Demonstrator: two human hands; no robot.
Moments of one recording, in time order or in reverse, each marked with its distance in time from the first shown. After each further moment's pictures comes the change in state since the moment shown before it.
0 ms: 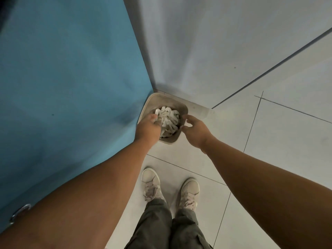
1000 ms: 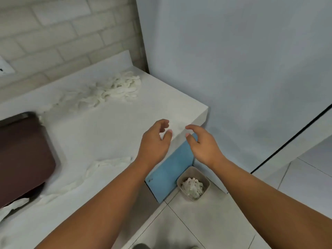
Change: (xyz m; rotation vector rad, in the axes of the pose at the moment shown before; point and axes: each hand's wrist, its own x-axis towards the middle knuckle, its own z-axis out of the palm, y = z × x) left_hand -0.406 0.185 -0.297 -0.161 0.605 0.587; right_hand -0.371 -0.312 -0.085 -0.250 0.074 -0.948
